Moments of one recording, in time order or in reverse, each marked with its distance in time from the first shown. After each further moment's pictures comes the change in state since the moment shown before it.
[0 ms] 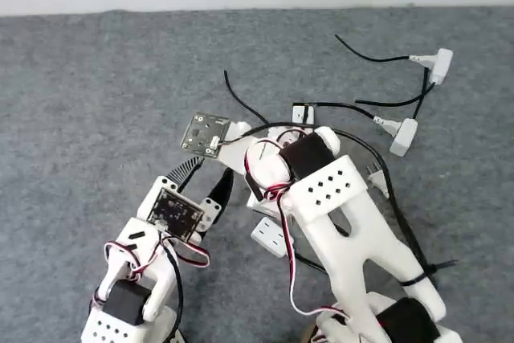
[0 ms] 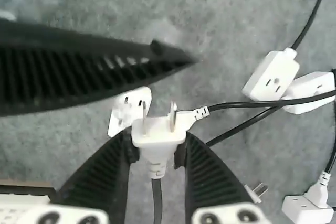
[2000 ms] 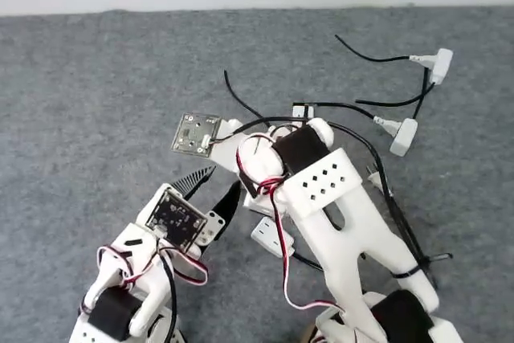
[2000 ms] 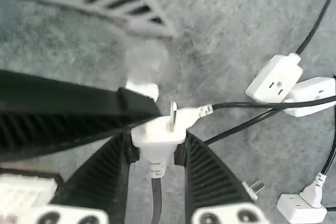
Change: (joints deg) left arm 5.6 -0.5 -11.5 16.6 1.0; right arm -1.4 3.0 -6.9 7.3 2.4
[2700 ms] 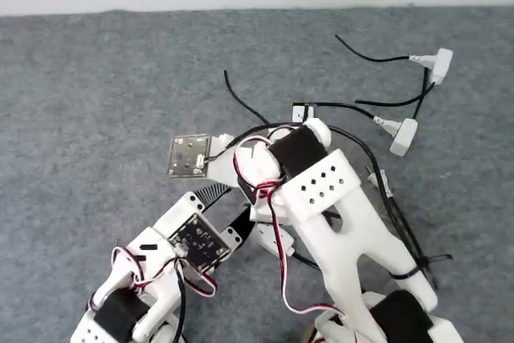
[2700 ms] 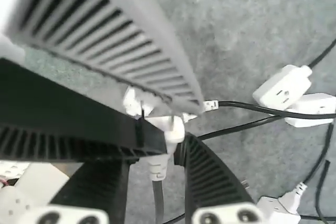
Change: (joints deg) left arm 9.5 -0.4 2.9 -2.5 -5.8; right arm -2.4 -1.1 -3.8 4.8 7.9
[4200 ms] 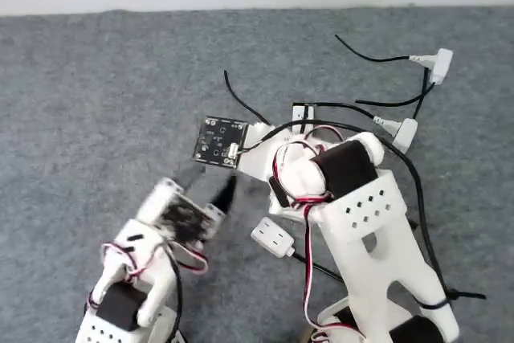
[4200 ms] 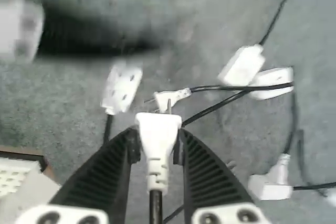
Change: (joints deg) left arm -14.9 0.7 4.3 -9.0 0.1; right arm 6.9 -9.1 3.0 0.2 -2.4
